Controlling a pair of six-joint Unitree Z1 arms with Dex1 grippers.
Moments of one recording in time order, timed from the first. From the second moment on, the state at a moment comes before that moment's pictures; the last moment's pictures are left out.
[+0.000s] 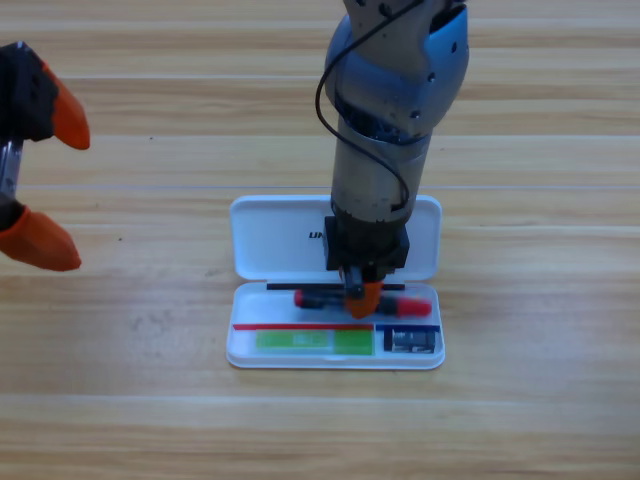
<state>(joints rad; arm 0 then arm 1) -0.83 1.52 -1.55 1.22 0.05 0.60 0.94 2.38 -2.12 1.19 0.01 -0.76</state>
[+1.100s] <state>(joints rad) -0.15 1.80 -1.25 0.37 -0.66 0.83 1.01 1.57 -1.39 0.74 0.30 -0.46</state>
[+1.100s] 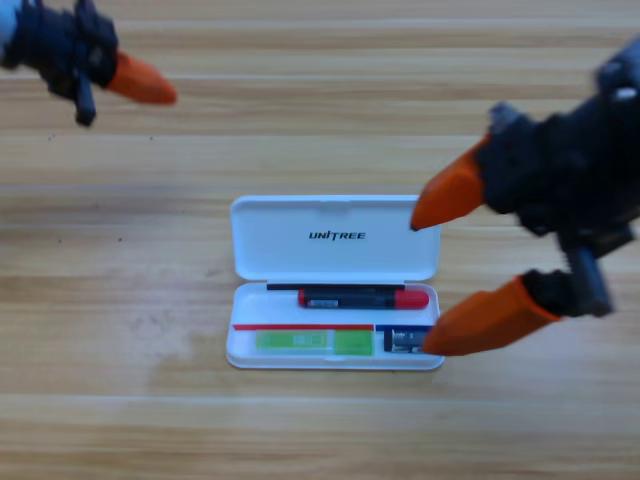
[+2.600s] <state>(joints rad) -0.36 2.26 -1.51 0.75 -0.90 1.07 1.01 1.42 -1.30 0.69 0.38 -0.46</state>
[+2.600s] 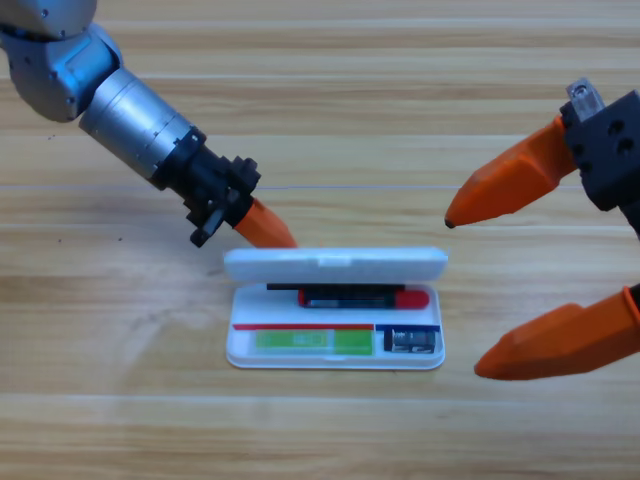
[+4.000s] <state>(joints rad) -0.52 2.11 -1.25 0.51 -0.64 0.97 1.01 1.43 -1.30 0.69 0.38 -0.44</state>
